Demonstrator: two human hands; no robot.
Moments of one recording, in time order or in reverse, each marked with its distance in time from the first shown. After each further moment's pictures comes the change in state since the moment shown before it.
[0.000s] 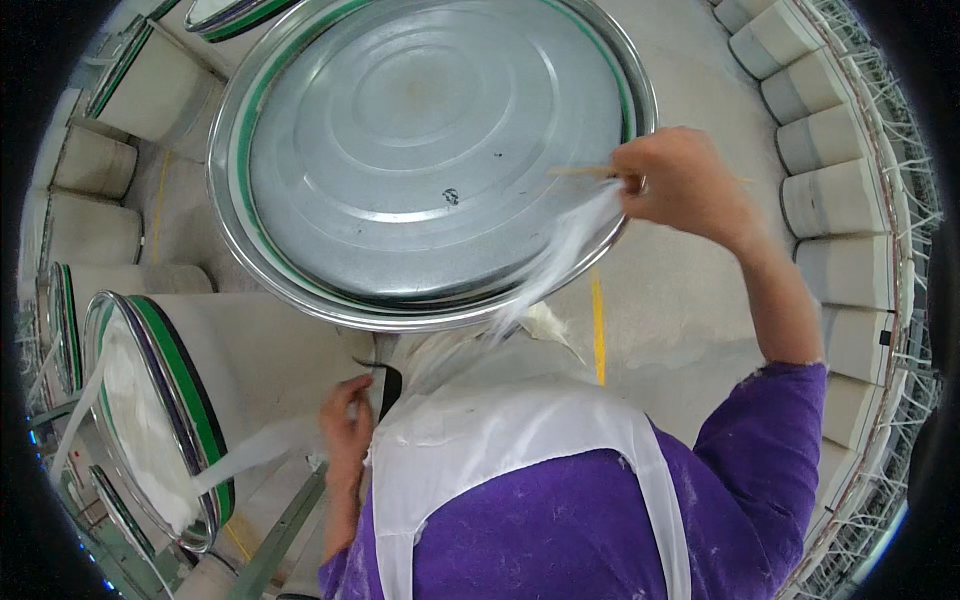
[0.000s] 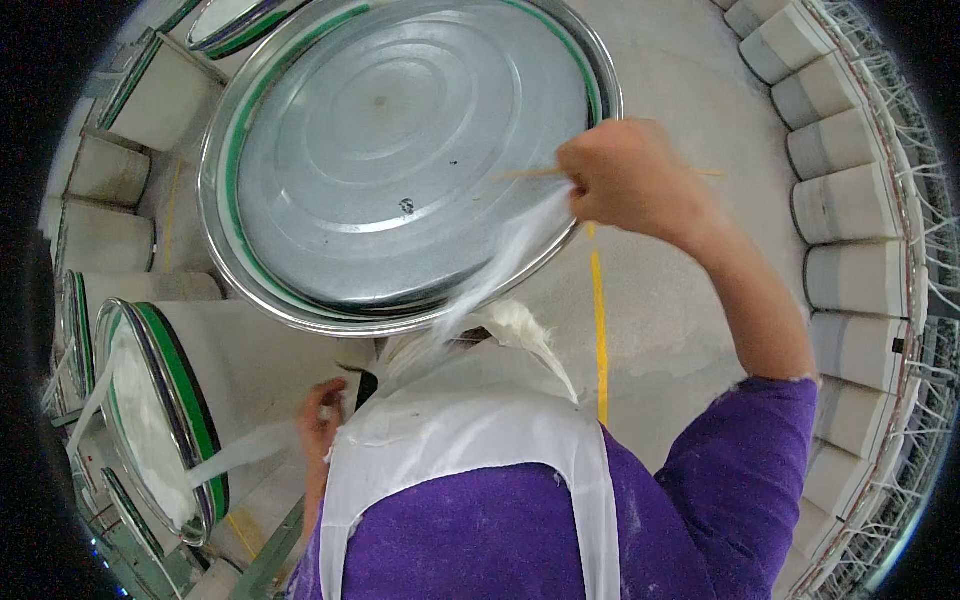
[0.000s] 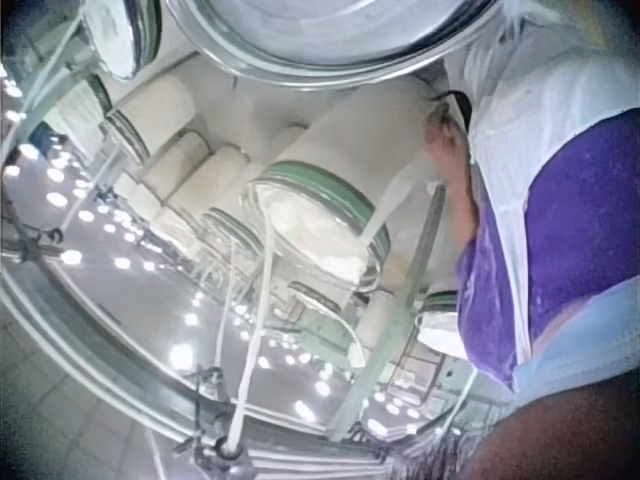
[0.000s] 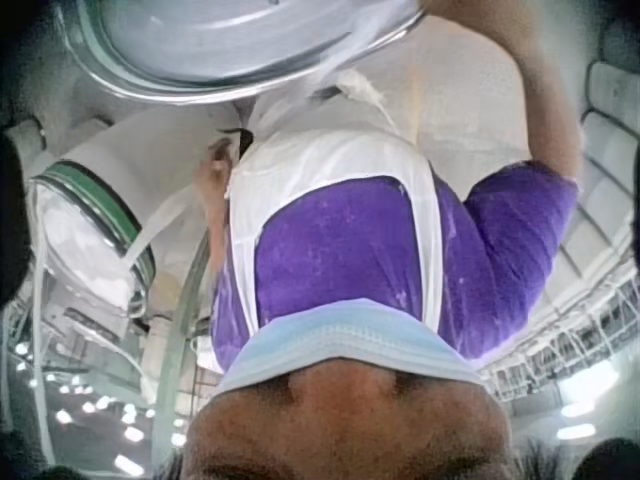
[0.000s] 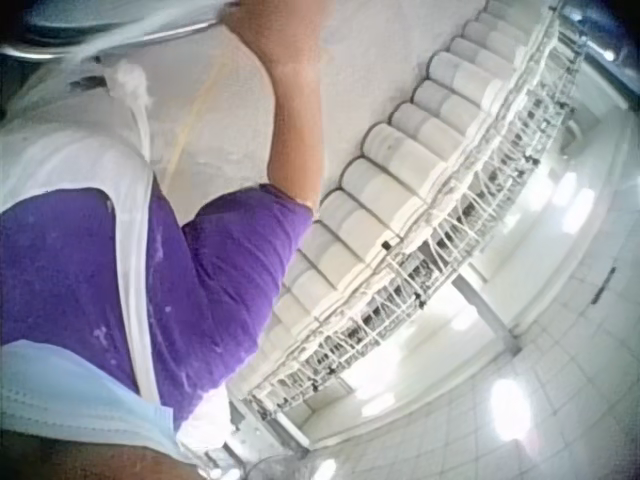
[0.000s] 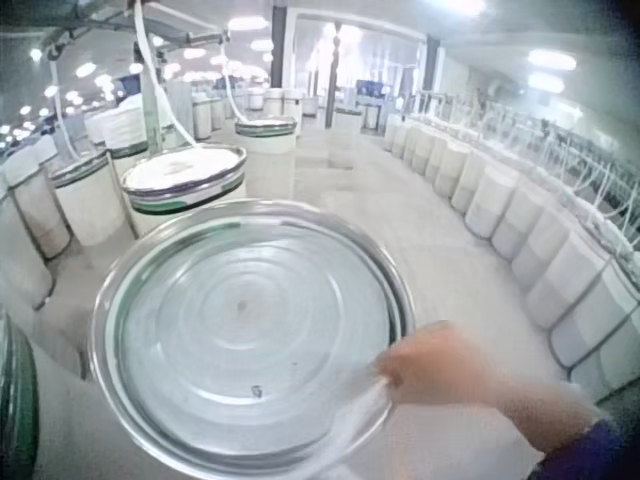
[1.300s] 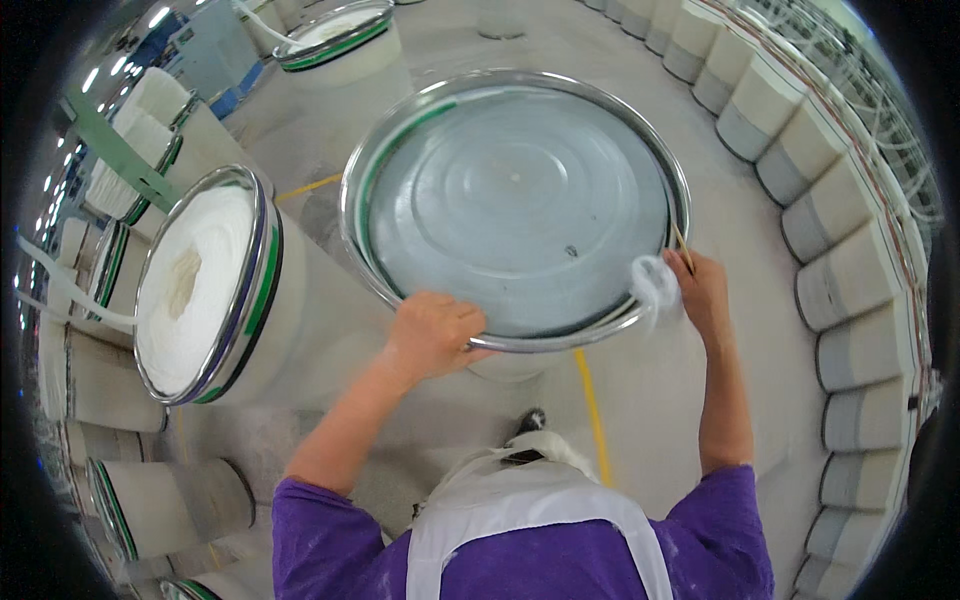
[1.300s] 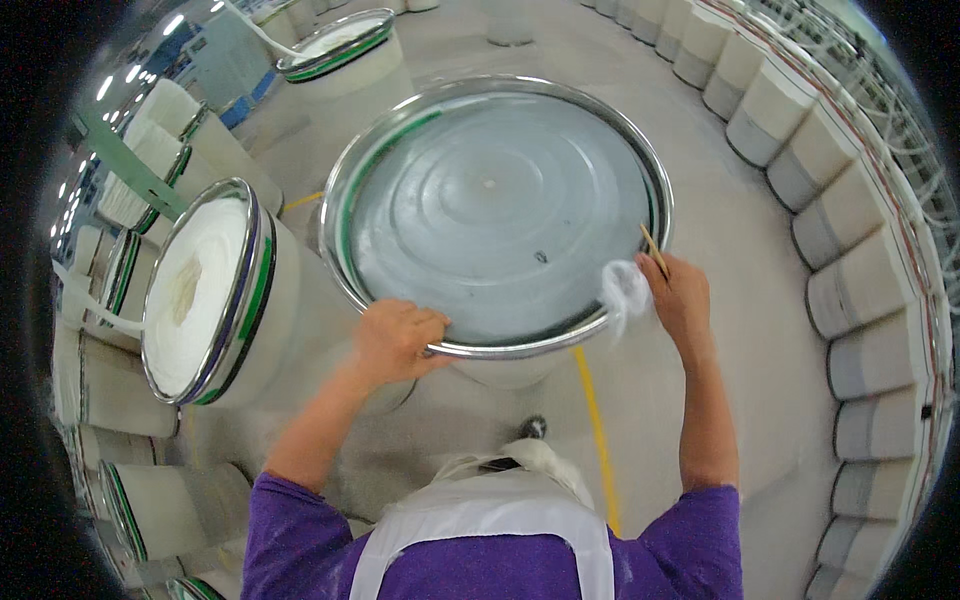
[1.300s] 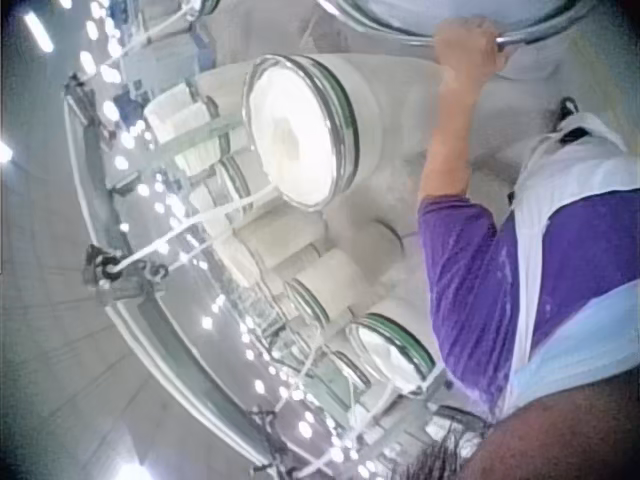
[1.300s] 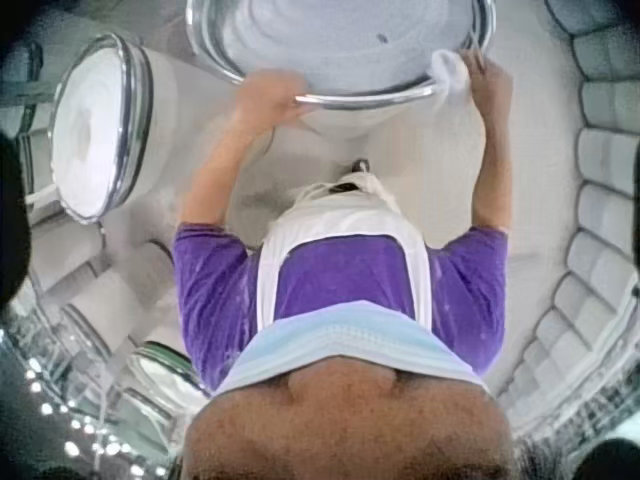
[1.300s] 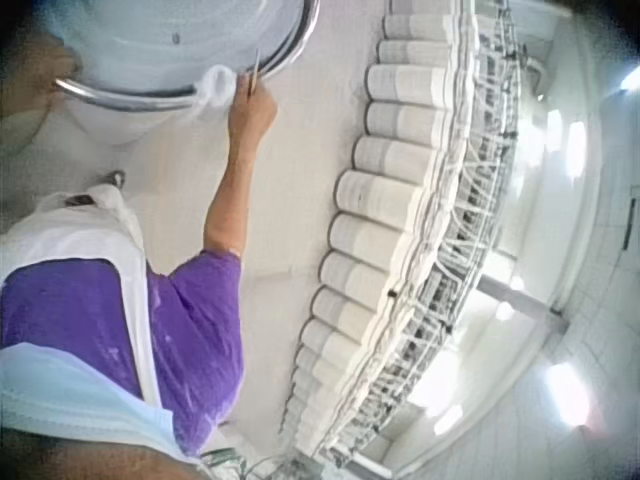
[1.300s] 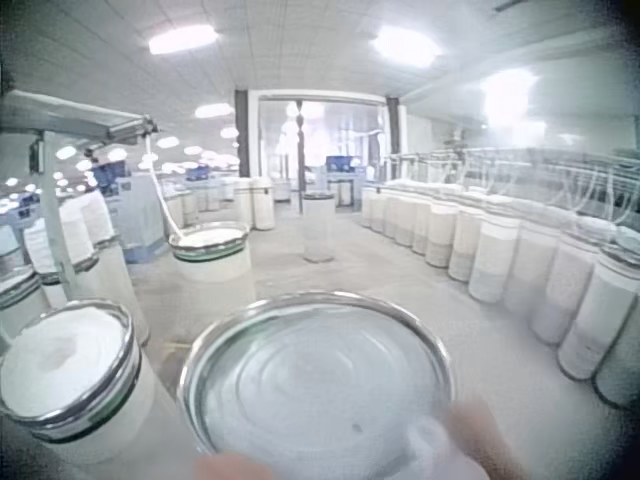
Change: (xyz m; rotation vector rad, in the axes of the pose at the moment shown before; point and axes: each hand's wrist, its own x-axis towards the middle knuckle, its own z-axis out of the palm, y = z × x) left_hand 0.639 0.354 0.068 0.509 0.053 1.305; right_hand 0.213 0.411 0.082 0.491 0.529 0.798
